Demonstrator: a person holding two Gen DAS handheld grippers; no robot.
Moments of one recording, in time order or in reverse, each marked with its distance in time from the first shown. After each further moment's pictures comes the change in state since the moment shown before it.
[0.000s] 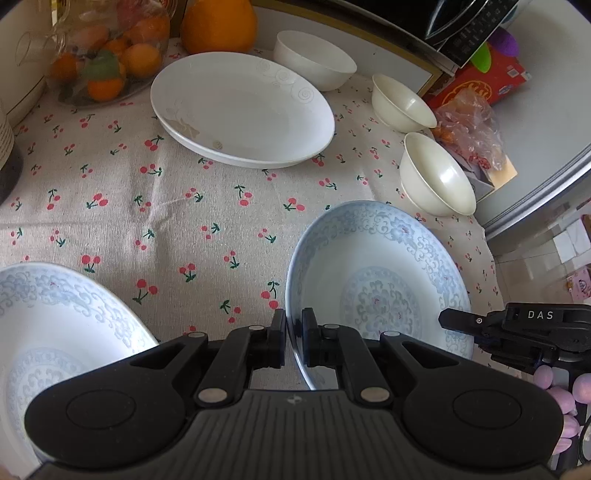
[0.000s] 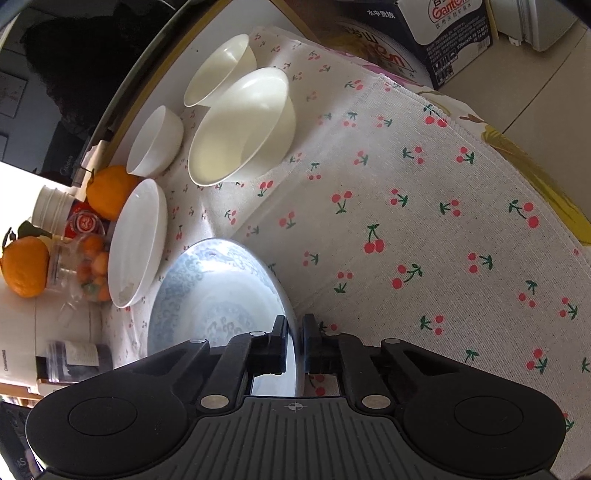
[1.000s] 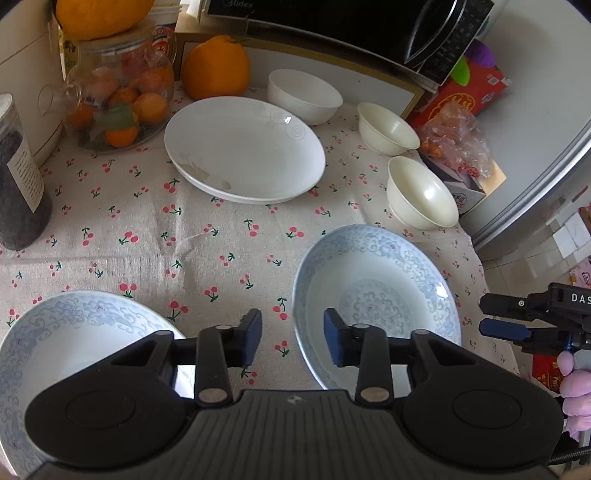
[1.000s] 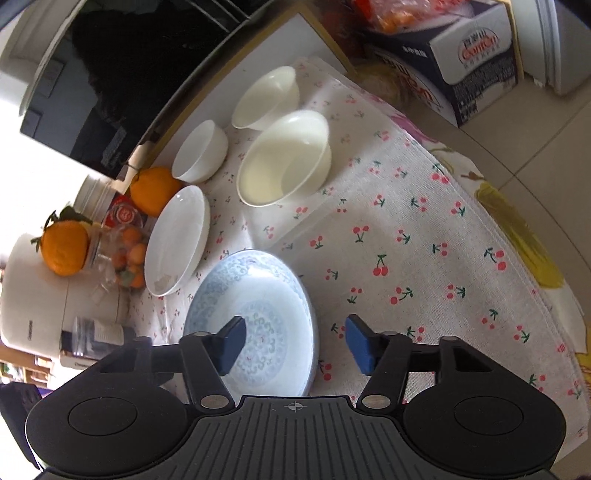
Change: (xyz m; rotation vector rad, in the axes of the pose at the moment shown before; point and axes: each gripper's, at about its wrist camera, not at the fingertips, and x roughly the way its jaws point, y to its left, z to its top) left arm -0.028 0.000 0.002 0.048 -0.070 0.008; right arm -0.047 0.004 0.006 -0.083 -0.033 0.070
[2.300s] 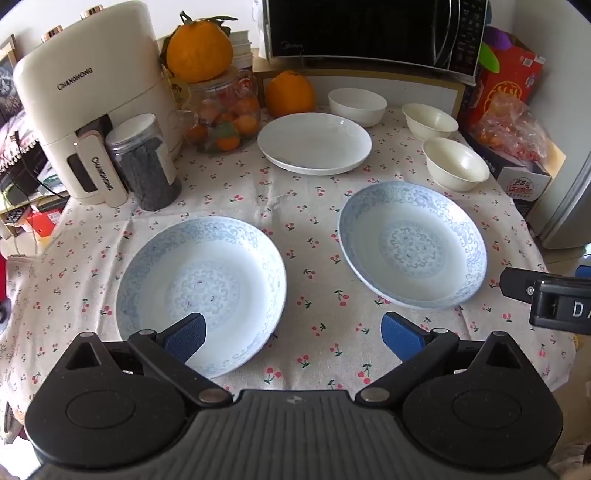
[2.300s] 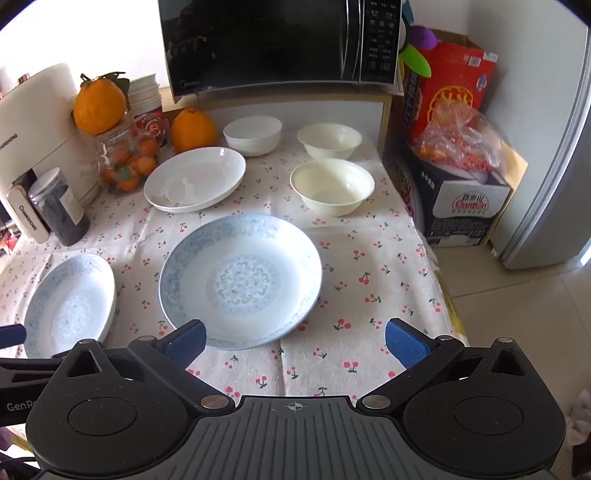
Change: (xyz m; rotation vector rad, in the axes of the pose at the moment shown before) left arm -0.075 -0.060 -0.083 0.043 -0.103 0.394; right arm -0.050 0.090 -0.110 -0.587 -0.162 -0.367
